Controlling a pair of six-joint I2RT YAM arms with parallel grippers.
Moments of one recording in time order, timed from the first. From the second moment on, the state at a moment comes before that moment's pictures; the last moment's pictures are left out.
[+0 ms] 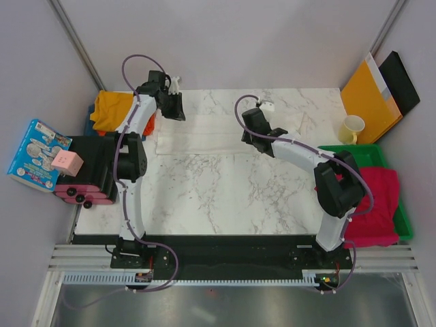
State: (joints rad) left arm -0.11 2.26 2.04 -0.79 0.36 -0.01; right arm 0.56 1.82 1.37 -0.20 0.41 0.60
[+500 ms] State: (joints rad) left arm -0.11 2.50 2.24 -0.88 0.29 0.00; right arm 0.47 1.85 1.23 -0.27 0.55 0.72
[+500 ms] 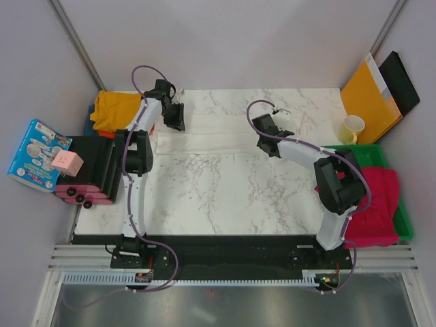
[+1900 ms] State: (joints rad) left arm -0.24 2.19 1.68 -1.17 0.21 0.46; right arm 0.26 2.23 1.74 -0.59 0.44 0.71
